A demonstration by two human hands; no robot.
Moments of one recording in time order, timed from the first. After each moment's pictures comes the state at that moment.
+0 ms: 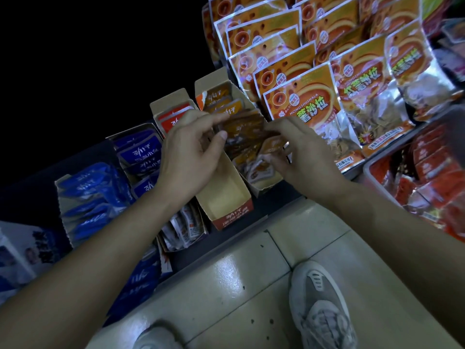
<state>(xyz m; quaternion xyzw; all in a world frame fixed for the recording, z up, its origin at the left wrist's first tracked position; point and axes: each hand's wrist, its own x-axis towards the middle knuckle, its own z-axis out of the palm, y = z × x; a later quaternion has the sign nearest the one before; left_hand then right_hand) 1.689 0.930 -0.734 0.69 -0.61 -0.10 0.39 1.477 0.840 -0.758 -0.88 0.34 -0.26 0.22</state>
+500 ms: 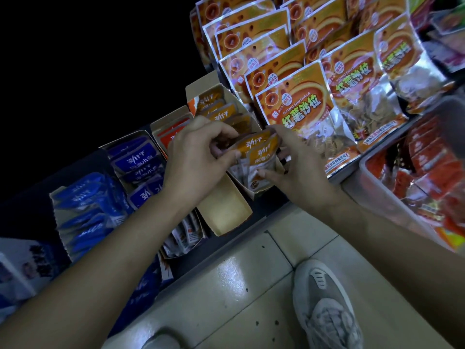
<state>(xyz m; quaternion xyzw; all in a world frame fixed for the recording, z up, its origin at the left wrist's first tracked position) 1.676 0.926 -0.728 0.67 -0.64 -0.12 0.36 1.475 0.861 -0.775 -0.78 0.42 -0.29 0.36</state>
